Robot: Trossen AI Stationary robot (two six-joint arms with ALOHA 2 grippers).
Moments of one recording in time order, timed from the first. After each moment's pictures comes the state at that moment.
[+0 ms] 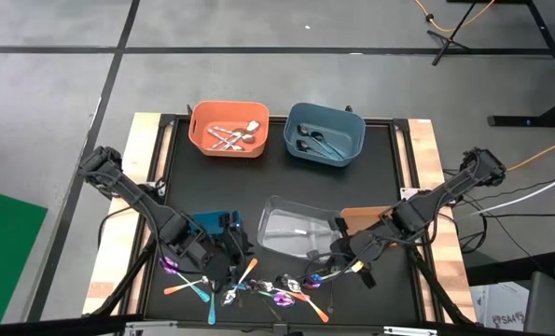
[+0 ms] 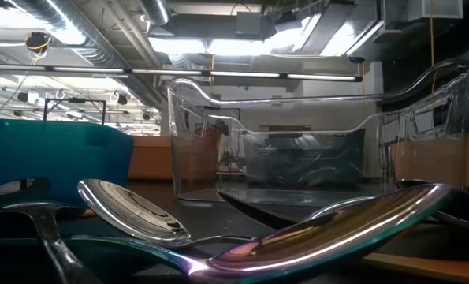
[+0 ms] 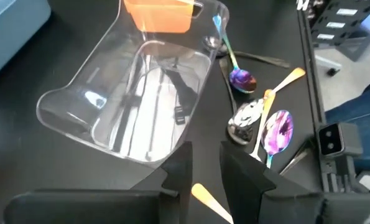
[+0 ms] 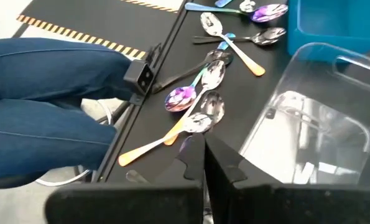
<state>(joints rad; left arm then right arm) -0.61 1.55 1.34 -0.68 -0.50 -0.59 0.58 1.41 1.27 -0.63 0.02 0.24</state>
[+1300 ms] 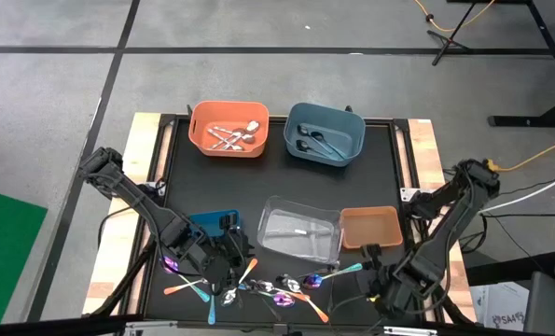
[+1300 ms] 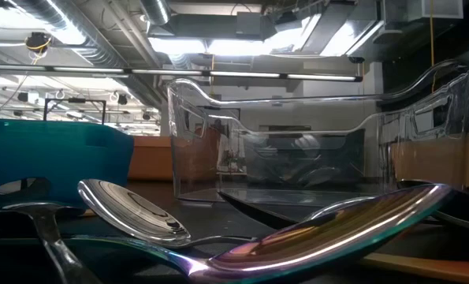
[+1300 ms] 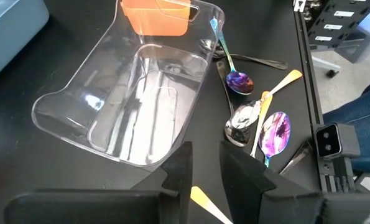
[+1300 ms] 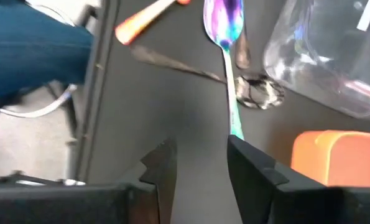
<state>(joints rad) -0.62 1.57 1.34 -0.67 -0.51 -0.59 0.93 1.56 1.26 -0.97 0.19 0.71</state>
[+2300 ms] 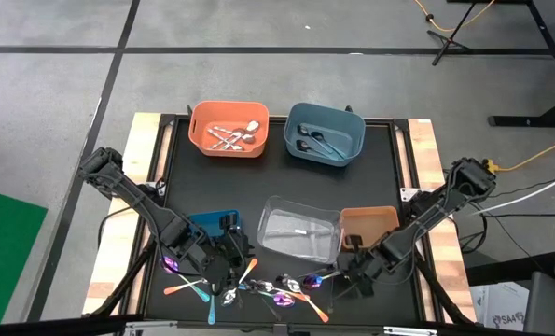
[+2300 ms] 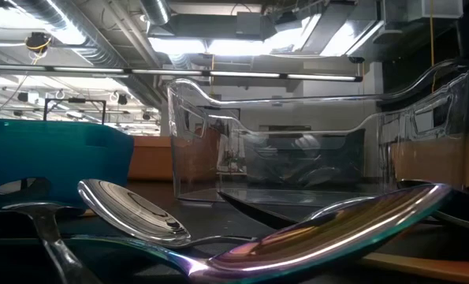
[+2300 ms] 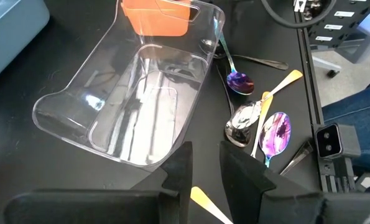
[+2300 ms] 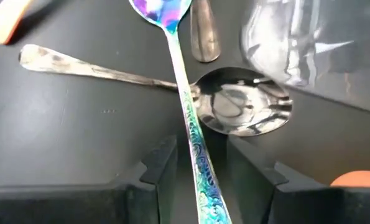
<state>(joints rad) -0.62 1.57 1.34 -0.67 -0.52 -0.59 0.75 1.57 0.80 -0.39 0.11 0.65</state>
